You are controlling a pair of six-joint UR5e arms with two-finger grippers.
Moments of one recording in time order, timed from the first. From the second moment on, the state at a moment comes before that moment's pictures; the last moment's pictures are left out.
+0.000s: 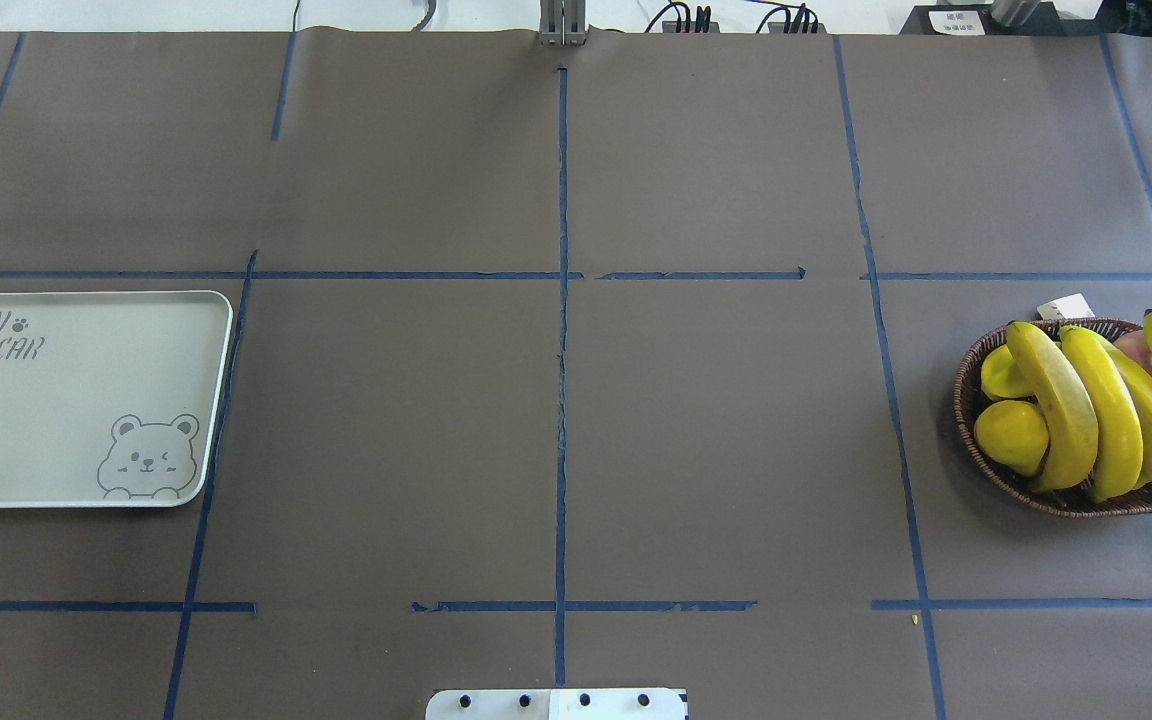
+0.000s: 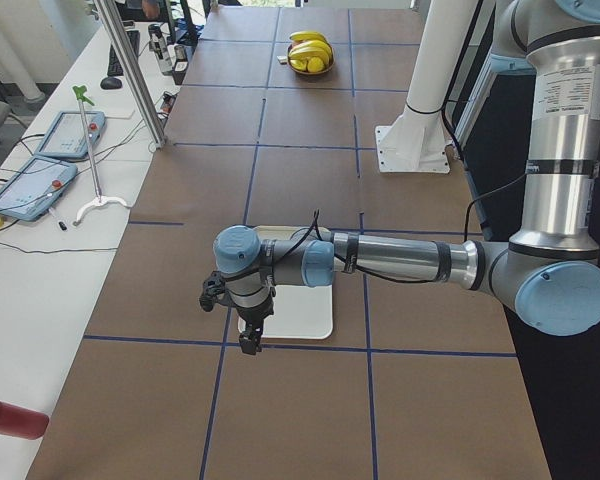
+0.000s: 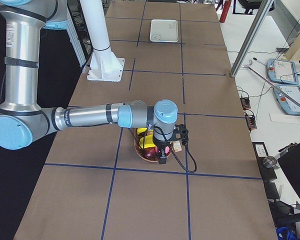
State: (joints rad) left arm -1.52 -1.55 -1.65 -1.49 -2.29 0.17; right arm 1.54 -1.70 1.84 -1.69 2.31 -0.12
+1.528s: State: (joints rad) left arm -1.52 -1.55 -1.63 -1.49 -2.29 0.17; right arm 1.26 -1.91 1.84 -0.88 2.23 0.54
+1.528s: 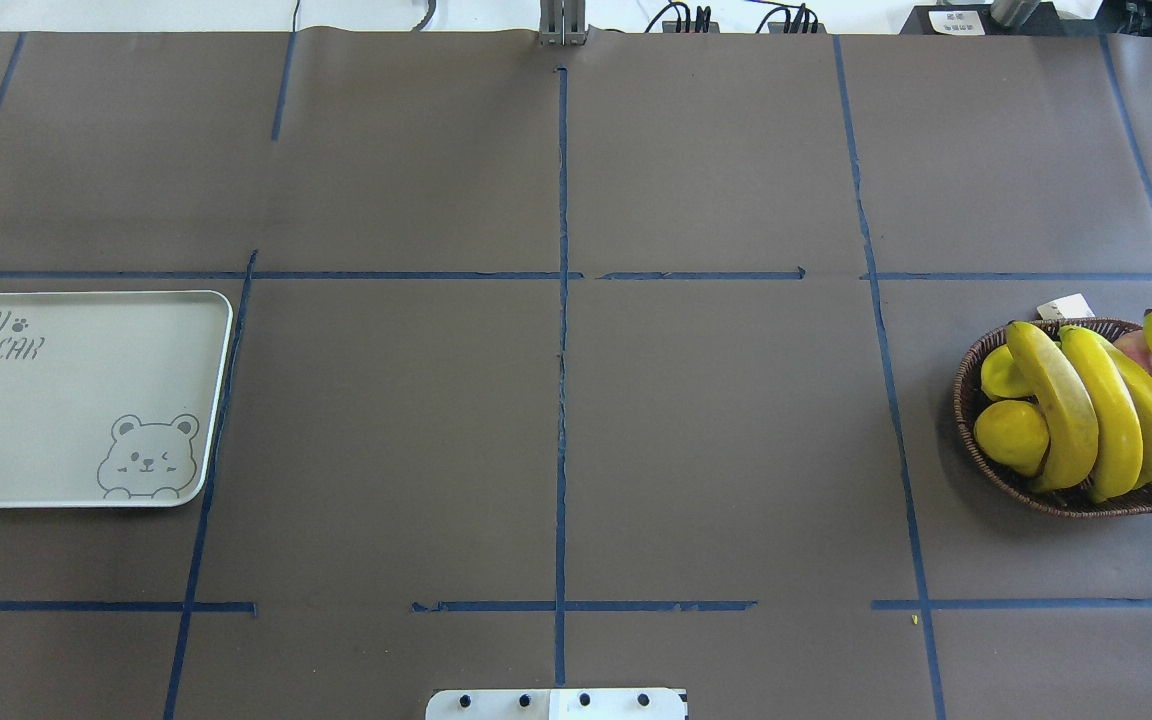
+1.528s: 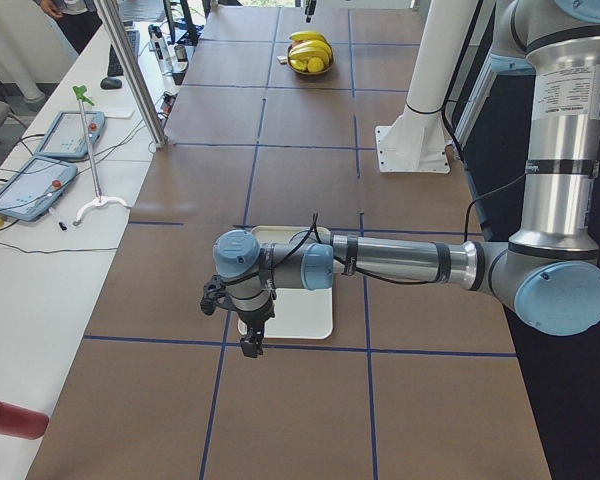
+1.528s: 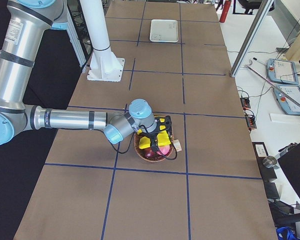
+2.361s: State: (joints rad) left arm -1.52 -1.55 -1.63 -1.49 -2.29 0.17; right arm 1.10 -1.91 1.78 -0.86 2.12 0.55
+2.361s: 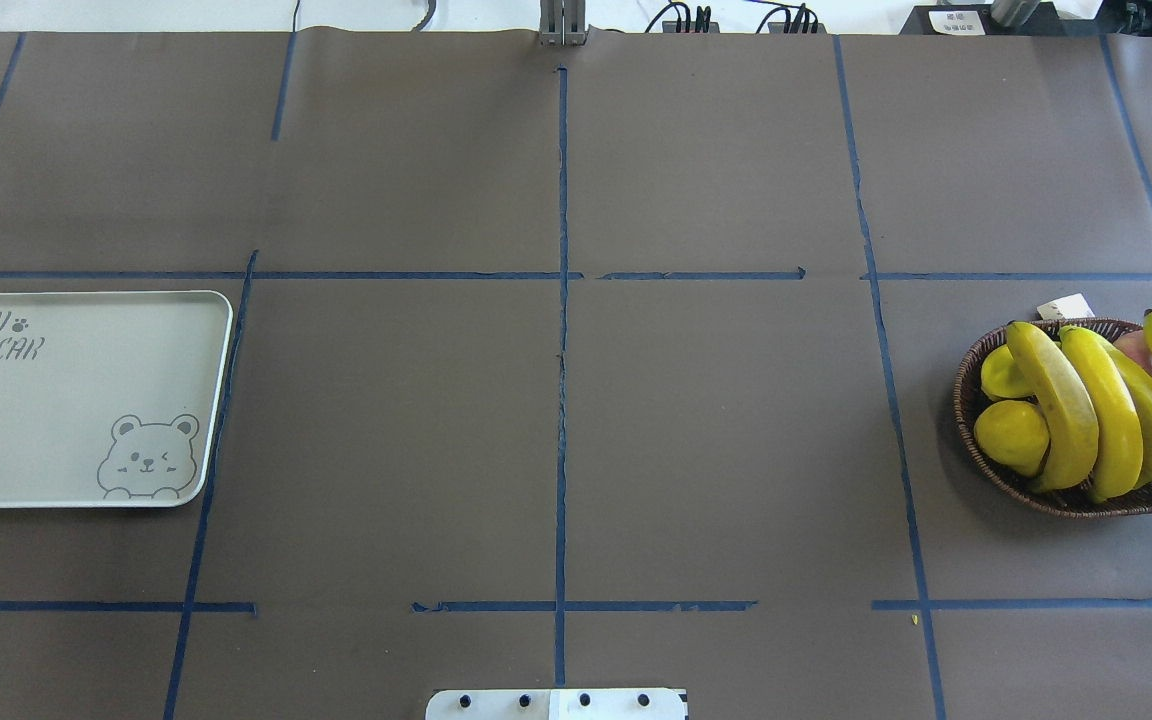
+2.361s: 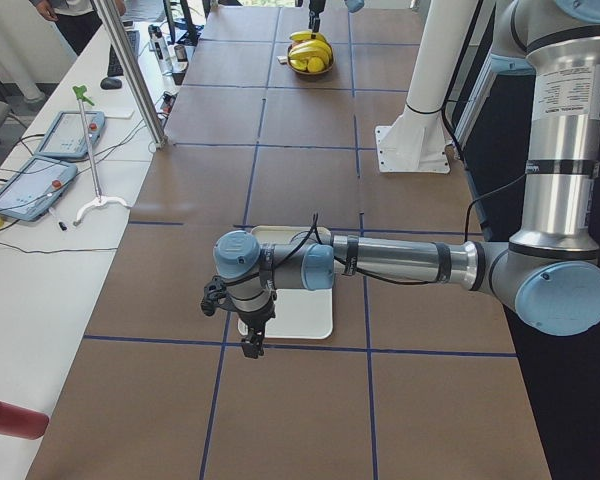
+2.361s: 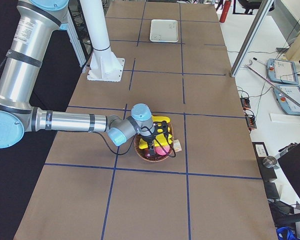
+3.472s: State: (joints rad) left arm -1.52 -1.55 -1.63 -1.49 -2.29 0.17; right arm 1.10 -1.89 1.81 -0.86 2.15 0.55
